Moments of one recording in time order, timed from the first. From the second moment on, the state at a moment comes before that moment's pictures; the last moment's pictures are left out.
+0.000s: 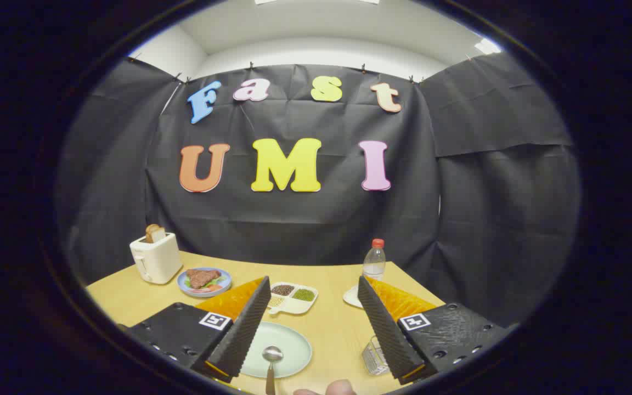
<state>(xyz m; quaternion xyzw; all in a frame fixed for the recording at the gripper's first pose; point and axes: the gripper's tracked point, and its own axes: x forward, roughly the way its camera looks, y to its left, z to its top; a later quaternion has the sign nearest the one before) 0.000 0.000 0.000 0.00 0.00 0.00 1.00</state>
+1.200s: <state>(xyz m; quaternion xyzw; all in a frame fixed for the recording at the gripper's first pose) -0.018 0.024 -0.063 0.02 0.15 0.05 0.99</state>
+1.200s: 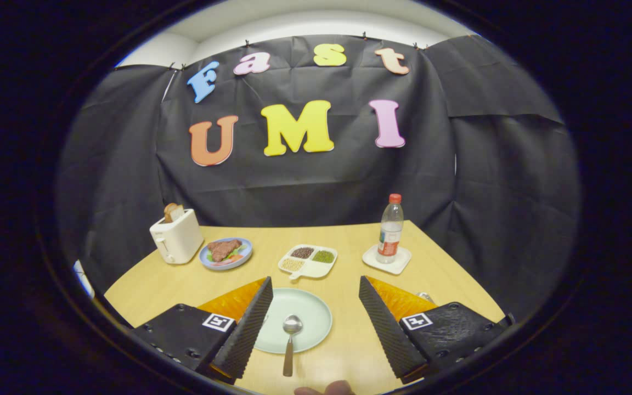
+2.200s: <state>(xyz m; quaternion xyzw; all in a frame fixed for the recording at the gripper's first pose) -0.051 0.064 -0.212 0.00 0.44 0.08 0.90</state>
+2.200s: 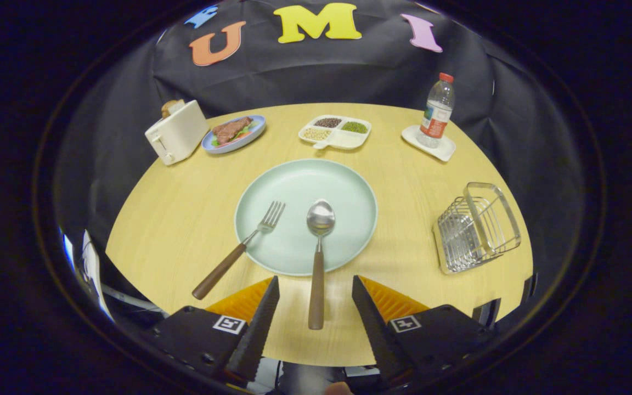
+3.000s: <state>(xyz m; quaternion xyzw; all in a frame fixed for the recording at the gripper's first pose) -0.059 0.056 -0.226 0.09 0.49 0.10 0.86</state>
